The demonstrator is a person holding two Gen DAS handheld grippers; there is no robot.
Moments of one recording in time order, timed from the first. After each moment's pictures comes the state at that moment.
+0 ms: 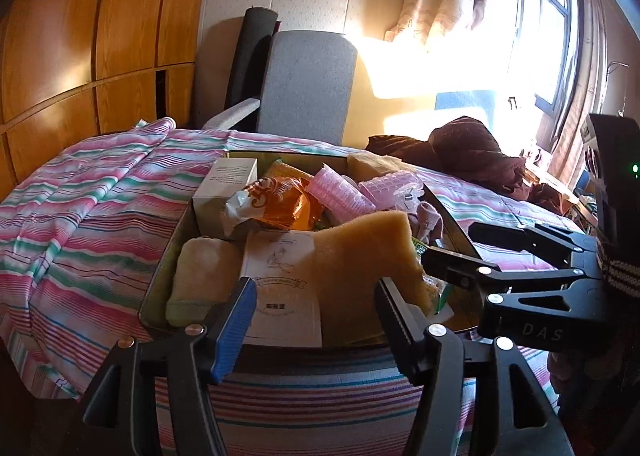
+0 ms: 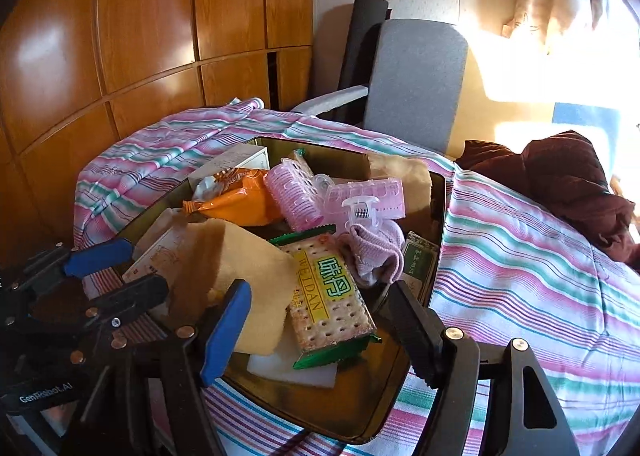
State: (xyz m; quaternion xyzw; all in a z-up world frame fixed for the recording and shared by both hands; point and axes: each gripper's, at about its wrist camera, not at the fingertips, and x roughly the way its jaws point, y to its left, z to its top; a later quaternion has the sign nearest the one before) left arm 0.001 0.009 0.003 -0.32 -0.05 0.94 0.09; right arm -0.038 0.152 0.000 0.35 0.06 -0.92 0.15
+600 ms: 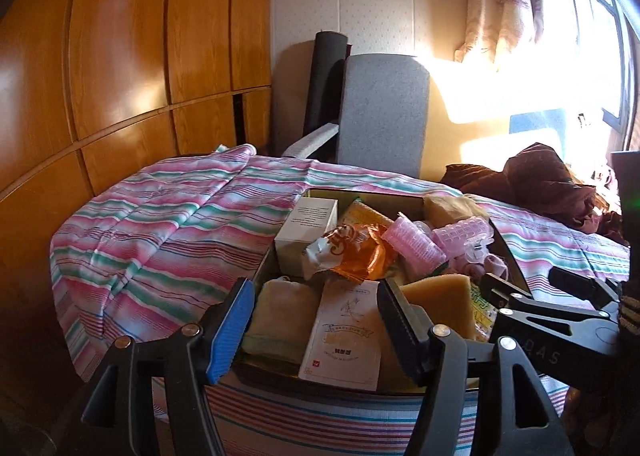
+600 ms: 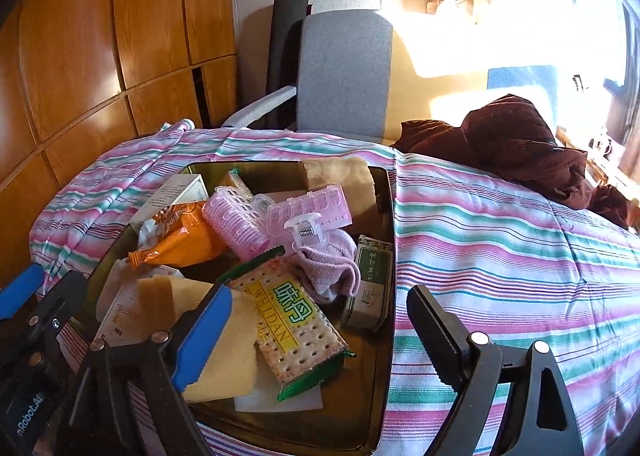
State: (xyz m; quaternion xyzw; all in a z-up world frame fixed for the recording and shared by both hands) left arm -0.005 0.007 0.031 -0.29 -0.02 0.95 -0.08; right arm -0.051 0.157 0.011 0.35 0.00 -0.94 0.04
